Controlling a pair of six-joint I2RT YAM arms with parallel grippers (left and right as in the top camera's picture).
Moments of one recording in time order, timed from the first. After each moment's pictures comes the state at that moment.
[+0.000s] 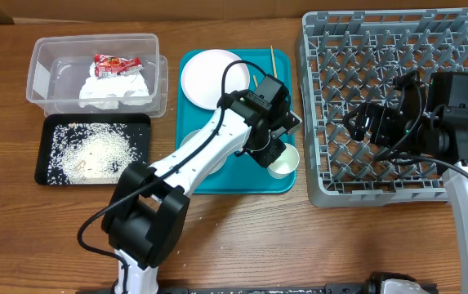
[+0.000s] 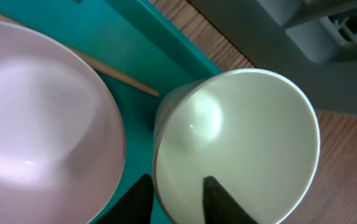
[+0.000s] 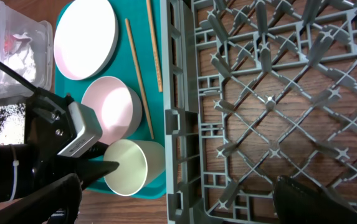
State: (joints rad) left arm -0.64 2.00 1.58 -0.94 0.23 0.17; right arm -0.10 1.31 1.27 -1.00 -0.42 0.15
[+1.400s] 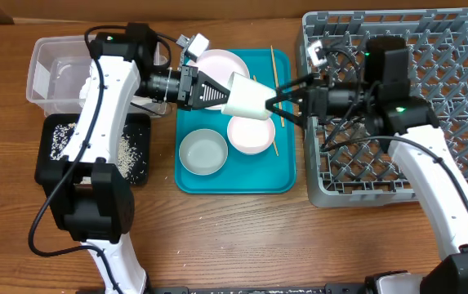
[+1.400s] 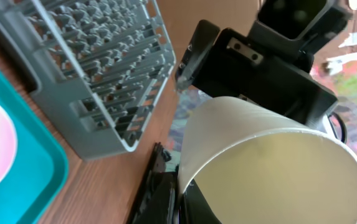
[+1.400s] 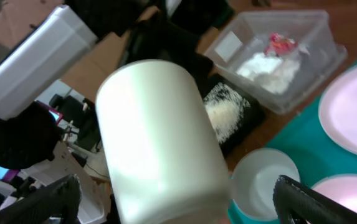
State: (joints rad) left arm -0.10 2.02 1.88 -1.48 1.37 0.37; right arm 0.18 1.53 1.27 -0.30 -1.20 0.22
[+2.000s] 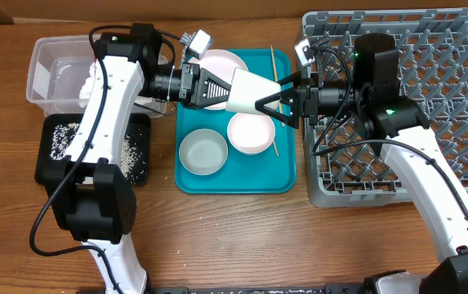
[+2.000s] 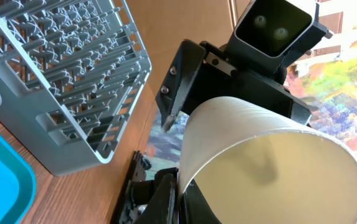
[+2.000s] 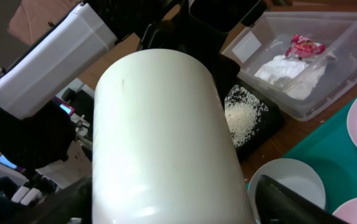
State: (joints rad) left arm -0.11 2.02 1.88 -1.49 1.47 0.37; right arm 0.22 1.53 1.27 -0.23 -1.21 0.28
